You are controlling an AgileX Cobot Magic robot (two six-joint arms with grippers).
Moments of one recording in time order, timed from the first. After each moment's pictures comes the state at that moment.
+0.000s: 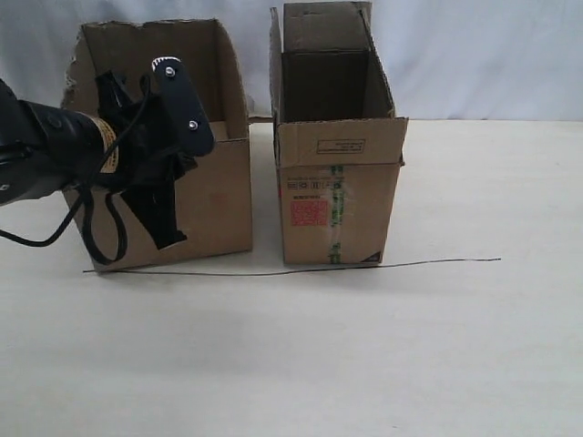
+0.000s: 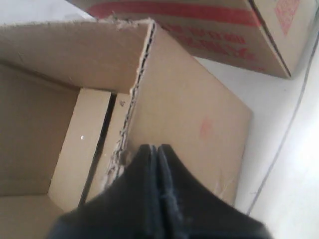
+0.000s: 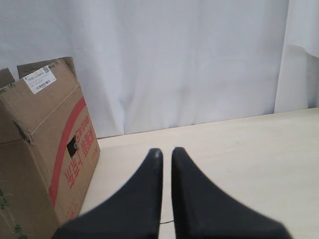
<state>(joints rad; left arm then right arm) -0.56 1.53 -0.89 0.59 0.21 0.21 0.06 0.00 0.00 -0.03 0.11 0.13</state>
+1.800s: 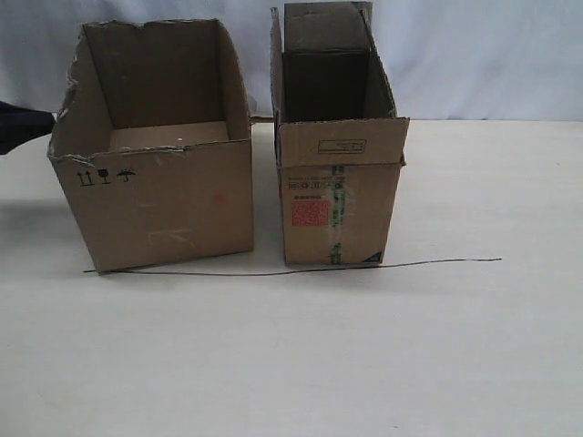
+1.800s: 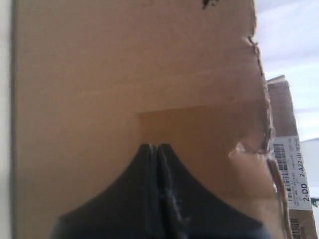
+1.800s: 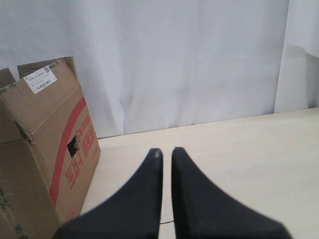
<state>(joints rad) 0.43 2.20 -1.37 -1.53 1.20 1.01 0.06 0.00 0.00 -0.03 0.11 0.13</state>
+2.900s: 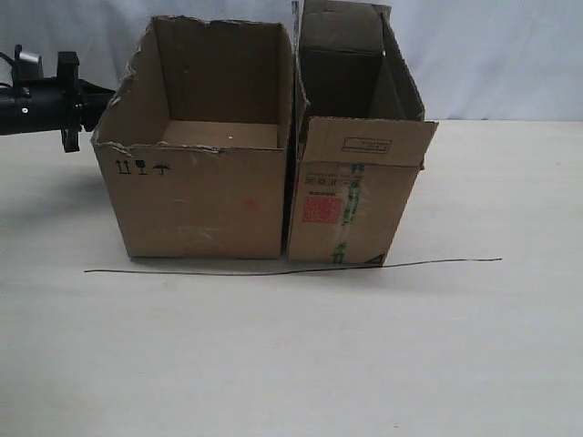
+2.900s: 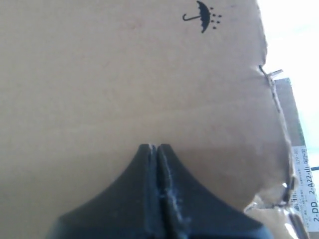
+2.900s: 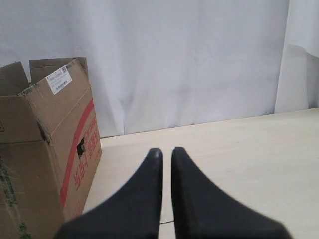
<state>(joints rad) 0.22 2.41 -1.69 -1.60 1.20 0.92 0.06 0.00 0.00 -0.03 0.11 0.13</state>
